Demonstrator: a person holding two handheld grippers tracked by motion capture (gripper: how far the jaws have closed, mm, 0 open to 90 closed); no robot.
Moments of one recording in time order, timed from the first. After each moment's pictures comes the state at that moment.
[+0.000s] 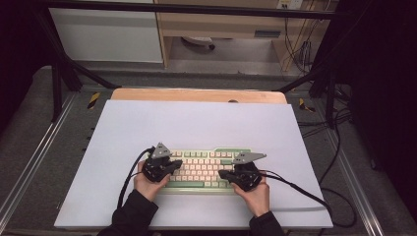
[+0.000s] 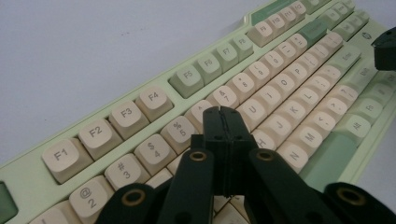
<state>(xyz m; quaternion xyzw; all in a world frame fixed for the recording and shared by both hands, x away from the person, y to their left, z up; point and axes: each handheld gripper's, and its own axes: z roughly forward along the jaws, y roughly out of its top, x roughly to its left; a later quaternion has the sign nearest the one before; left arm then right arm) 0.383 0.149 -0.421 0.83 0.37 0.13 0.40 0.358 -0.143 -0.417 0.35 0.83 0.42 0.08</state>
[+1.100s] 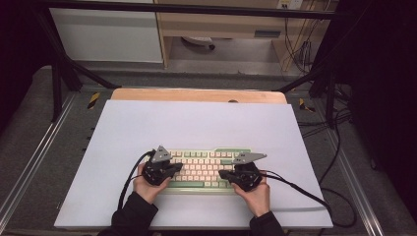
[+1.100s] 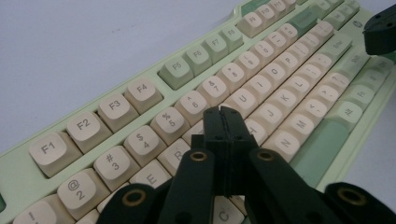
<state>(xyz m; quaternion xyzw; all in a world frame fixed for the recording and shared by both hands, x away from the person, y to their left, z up) 0.373 0.152 -0.422 0.83 0.35 0.13 0.41 0.357 -0.143 -0.416 0.35 0.83 0.42 0.08</state>
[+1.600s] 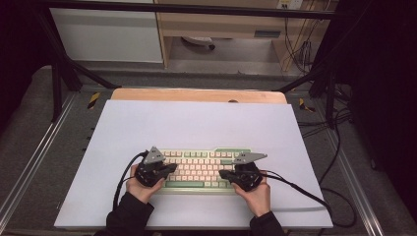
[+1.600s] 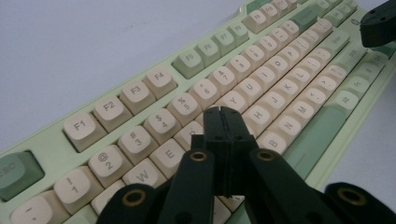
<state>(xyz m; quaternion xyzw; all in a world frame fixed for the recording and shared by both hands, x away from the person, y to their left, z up) 0.368 0.170 -0.418 0.83 0.35 0.14 0.41 0.357 -0.144 -0.416 0.35 0.83 0.42 0.08</state>
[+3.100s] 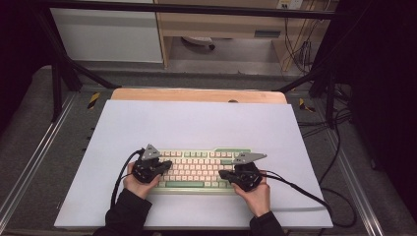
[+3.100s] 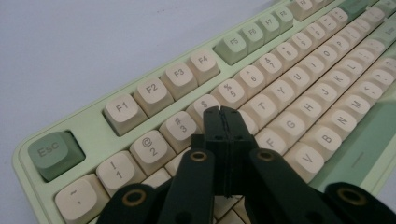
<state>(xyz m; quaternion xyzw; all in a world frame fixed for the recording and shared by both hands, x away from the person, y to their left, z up) 0.380 0.180 -0.427 0.82 0.38 0.15 0.40 0.357 -0.144 -0.417 0.35 0.83 0.42 0.08</state>
